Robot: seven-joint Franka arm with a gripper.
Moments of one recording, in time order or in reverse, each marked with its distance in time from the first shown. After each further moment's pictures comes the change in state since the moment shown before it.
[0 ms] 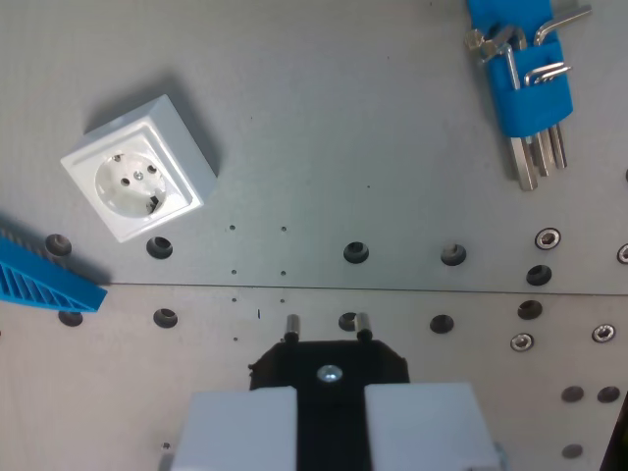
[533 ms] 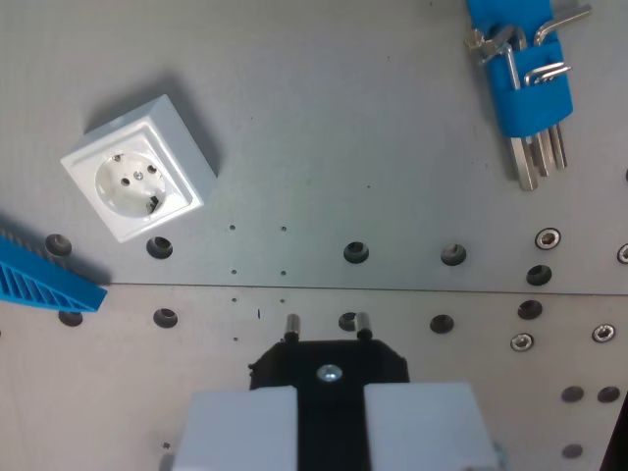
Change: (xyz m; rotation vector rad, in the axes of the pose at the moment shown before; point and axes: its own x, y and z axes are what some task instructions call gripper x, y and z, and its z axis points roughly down) arm 0.000 0.000 0.000 0.000 0.000 0.000
